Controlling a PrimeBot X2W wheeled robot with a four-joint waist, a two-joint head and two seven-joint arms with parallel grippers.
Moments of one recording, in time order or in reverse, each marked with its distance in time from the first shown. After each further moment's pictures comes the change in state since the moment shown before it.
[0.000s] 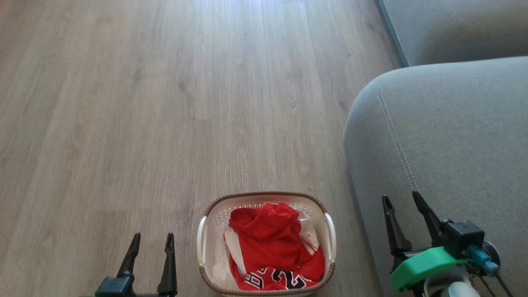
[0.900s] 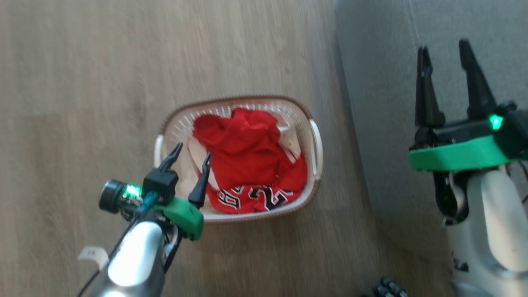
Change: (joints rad) left arm -0.556 0.008 -0.161 0.448 0.110 -0.113 0.001; right arm -0.378 0.000 -0.047 -0.201 -0.004 0.000 -0.001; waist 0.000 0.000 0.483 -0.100
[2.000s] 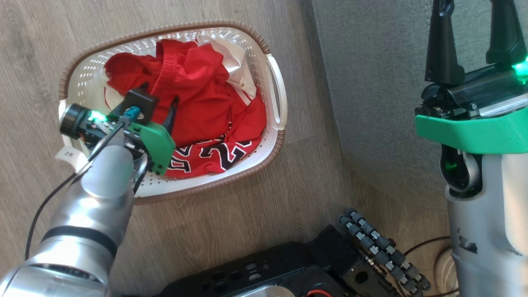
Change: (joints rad) left arm -0.499 0.054 -0.106 0.525 0.061 -0.029 0.048; right arm -0.142 0.000 0.063 -0.185 0.056 0.000 -0.002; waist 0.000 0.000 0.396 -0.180
